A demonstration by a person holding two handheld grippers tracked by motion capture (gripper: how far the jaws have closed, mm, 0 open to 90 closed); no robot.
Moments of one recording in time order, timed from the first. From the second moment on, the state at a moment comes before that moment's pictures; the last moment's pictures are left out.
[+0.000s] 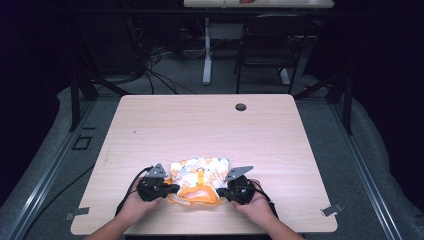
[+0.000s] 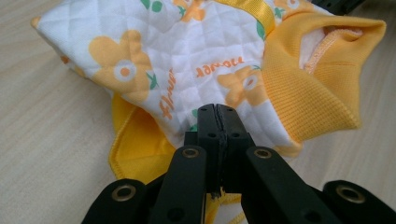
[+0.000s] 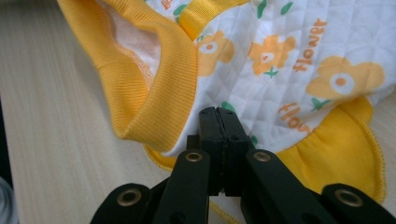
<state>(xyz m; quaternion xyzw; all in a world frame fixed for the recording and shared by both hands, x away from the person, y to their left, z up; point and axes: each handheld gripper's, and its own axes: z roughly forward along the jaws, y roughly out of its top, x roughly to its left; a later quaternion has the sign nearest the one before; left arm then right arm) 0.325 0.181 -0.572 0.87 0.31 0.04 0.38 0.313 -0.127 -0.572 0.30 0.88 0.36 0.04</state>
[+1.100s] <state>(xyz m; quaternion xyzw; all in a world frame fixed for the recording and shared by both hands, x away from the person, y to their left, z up) 0.390 0.175 -0.579 0.84 0.37 0.07 0.40 0.382 -0.125 -0.572 0.36 0.86 0.35 0.08</state>
